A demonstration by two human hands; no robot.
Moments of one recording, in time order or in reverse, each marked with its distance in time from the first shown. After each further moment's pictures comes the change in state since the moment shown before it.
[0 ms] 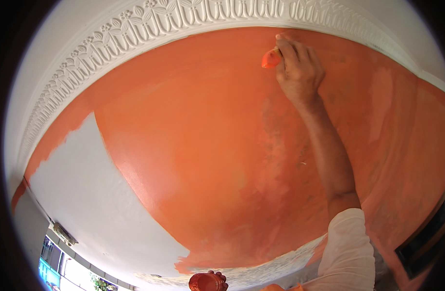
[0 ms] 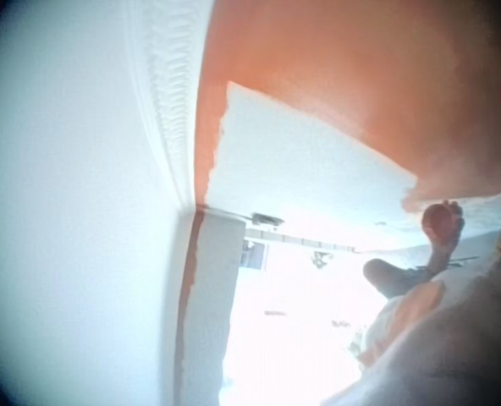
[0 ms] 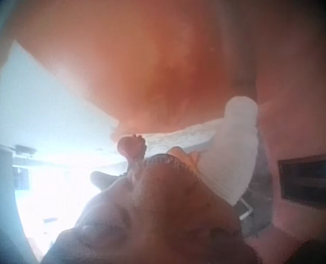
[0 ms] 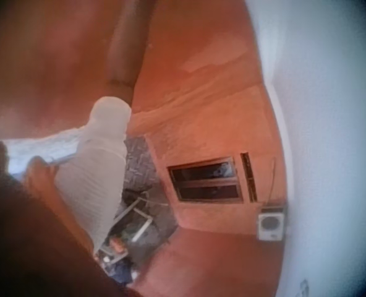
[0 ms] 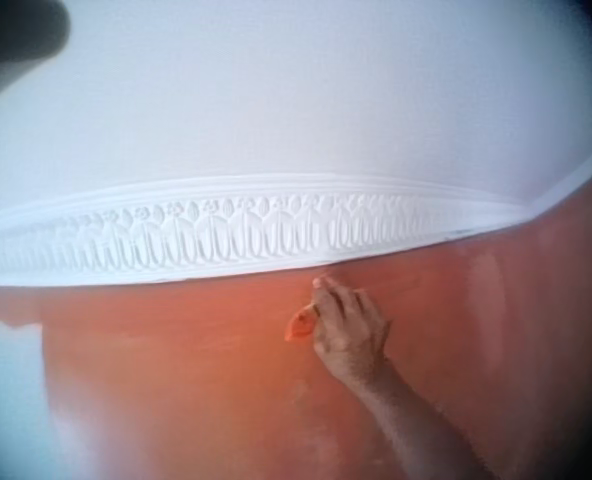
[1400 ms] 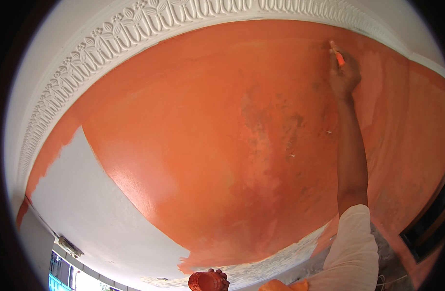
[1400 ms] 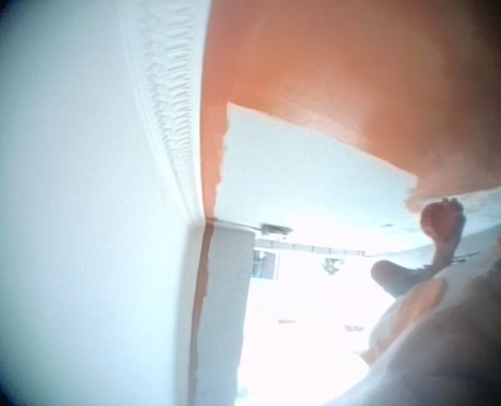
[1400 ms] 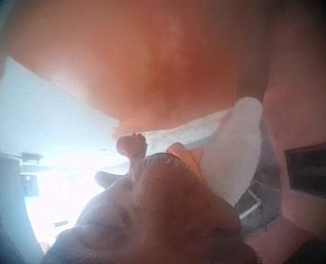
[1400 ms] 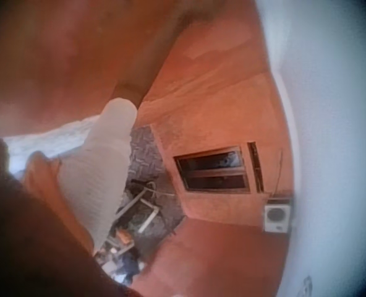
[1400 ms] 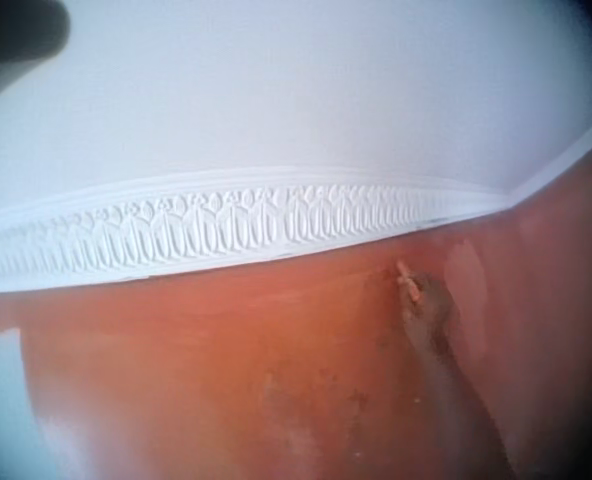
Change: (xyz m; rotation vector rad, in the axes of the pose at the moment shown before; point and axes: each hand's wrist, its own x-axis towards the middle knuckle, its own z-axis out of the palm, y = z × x) left_hand -0.011 0.056 0.052 2.018 -0.001 0.611; right_hand -0.064 0.168 -0.101 -0.062 -0.086 0.239
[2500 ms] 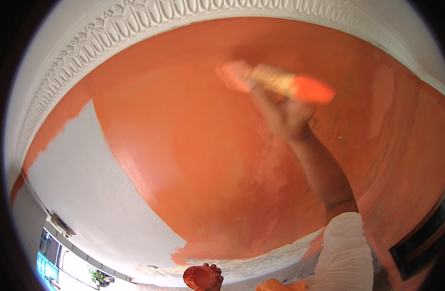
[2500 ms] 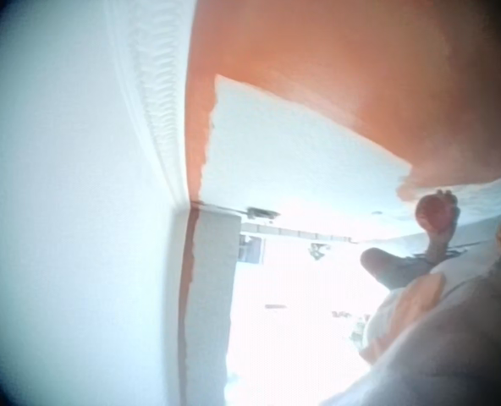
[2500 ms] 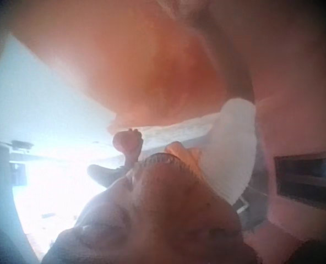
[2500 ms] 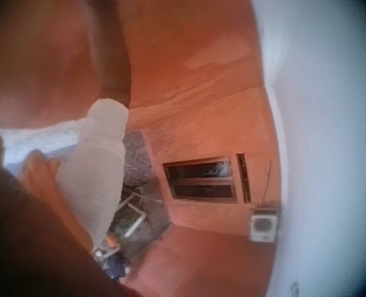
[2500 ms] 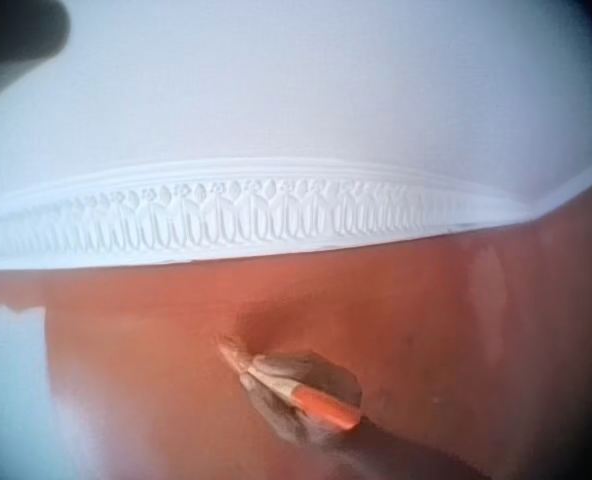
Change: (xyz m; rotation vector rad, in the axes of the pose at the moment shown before) left_hand -0.044 -0.015 0.061 -2.054 -0.067 -0.760; right_hand -0.004 -0.266 0.019 0.989 -0.097 0.155
